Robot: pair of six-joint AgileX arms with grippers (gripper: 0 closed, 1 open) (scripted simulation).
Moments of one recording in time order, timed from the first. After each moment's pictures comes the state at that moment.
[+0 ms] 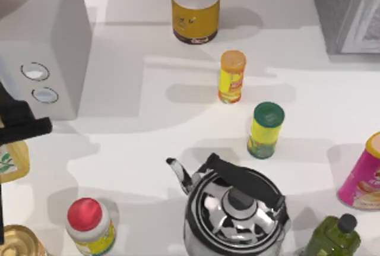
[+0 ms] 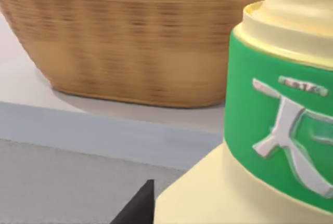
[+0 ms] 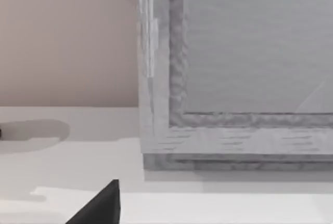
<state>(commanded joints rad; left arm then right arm) -0.47 0.77 0.12 0.67 -0.75 0.02 0.00 0.00 0.00 0.00 0.00 0.00</state>
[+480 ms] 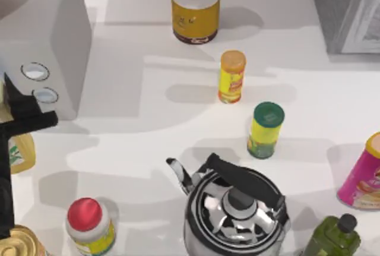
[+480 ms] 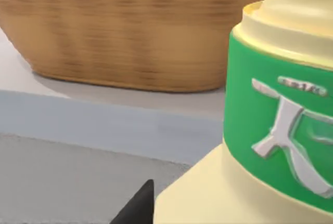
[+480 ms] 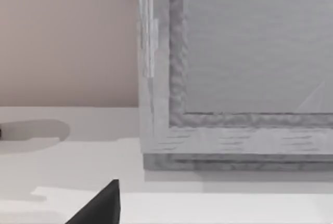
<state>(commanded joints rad) -0.38 1.10 0.10 1.01 -0.66 0.02 0.00 0.00 0.00 0.00 0.00 0.00</state>
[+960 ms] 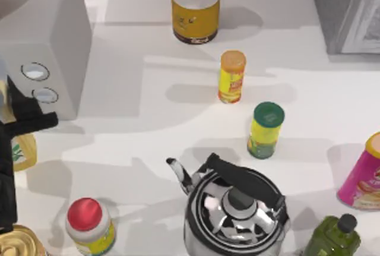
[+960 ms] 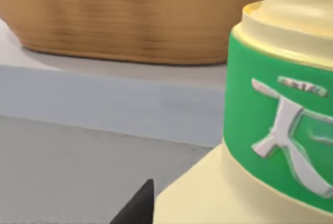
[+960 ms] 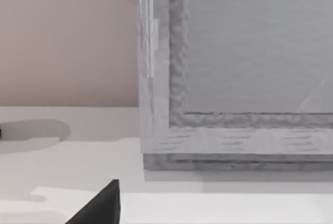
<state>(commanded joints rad) -0.30 1.41 0.09 1.34 -0.57 0.02 0.00 0.00 0.00 0.00 0.00 0.00</state>
